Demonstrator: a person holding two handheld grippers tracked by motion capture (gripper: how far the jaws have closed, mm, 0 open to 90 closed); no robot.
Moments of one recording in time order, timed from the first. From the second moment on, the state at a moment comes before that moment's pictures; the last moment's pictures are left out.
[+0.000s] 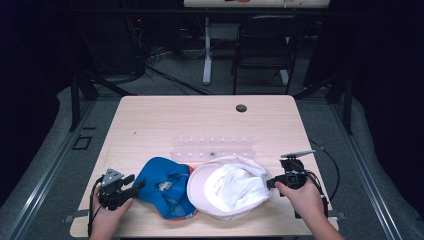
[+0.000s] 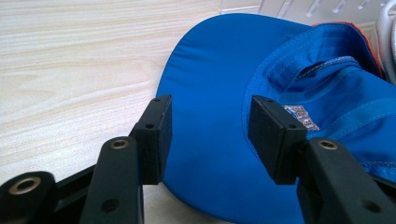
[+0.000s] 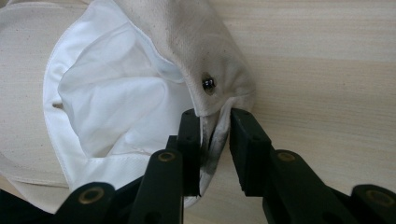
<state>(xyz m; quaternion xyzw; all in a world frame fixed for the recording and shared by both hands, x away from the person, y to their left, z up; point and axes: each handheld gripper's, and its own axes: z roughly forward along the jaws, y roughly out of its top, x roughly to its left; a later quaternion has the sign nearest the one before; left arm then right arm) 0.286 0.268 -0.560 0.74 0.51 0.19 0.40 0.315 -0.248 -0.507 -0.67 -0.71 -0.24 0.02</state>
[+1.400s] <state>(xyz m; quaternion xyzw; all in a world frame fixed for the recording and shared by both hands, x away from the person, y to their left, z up) 0.286 0.268 -0.560 0.74 0.51 0.19 0.40 0.331 -0.228 -0.445 -0.65 -0.74 -0.17 0.05</state>
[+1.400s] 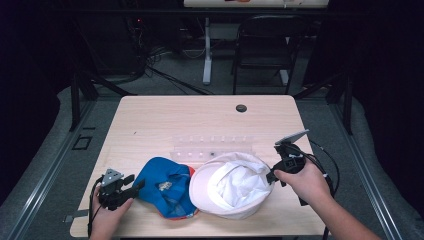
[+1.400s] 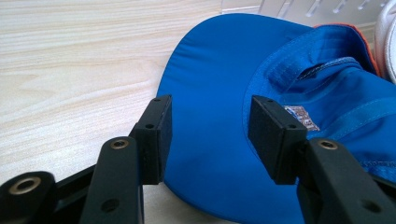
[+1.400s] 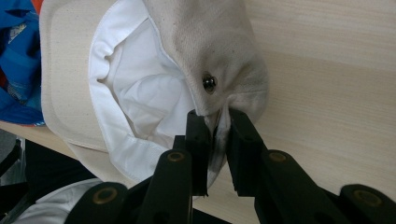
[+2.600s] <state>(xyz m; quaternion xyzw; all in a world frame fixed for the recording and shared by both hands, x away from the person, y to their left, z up) 0.285 0.269 -0.559 0.74 0.51 0.18 0.40 0.344 -0.209 -0.351 -0.63 -0.71 -0.26 0.17</state>
